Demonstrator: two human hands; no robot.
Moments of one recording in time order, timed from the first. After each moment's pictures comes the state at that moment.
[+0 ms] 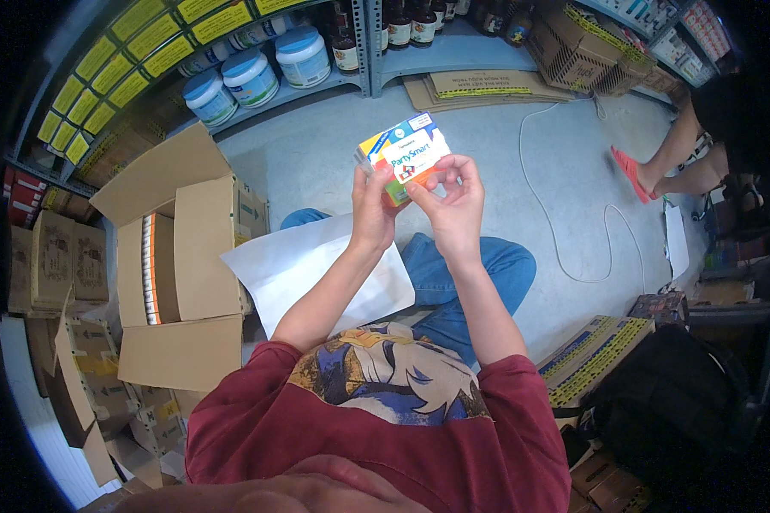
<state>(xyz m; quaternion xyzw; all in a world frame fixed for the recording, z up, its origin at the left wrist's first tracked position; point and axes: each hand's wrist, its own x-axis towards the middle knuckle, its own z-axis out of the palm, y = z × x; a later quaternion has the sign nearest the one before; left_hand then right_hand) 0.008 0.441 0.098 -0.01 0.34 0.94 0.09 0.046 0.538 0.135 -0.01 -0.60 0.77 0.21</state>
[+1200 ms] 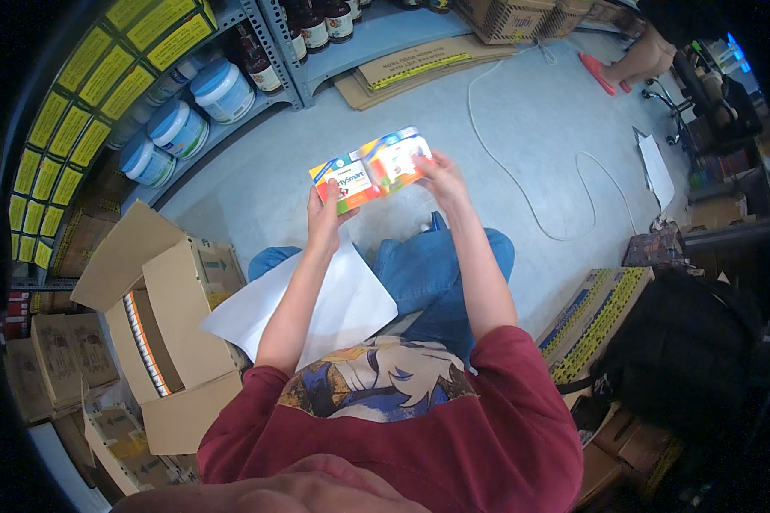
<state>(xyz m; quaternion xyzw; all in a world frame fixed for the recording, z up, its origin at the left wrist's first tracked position) -0.062 0.453 0.005 -0.05 0.56 0.81 0.18 -0.028 0.677 0.001 -0.23 -0.51 0.83 0.06</state>
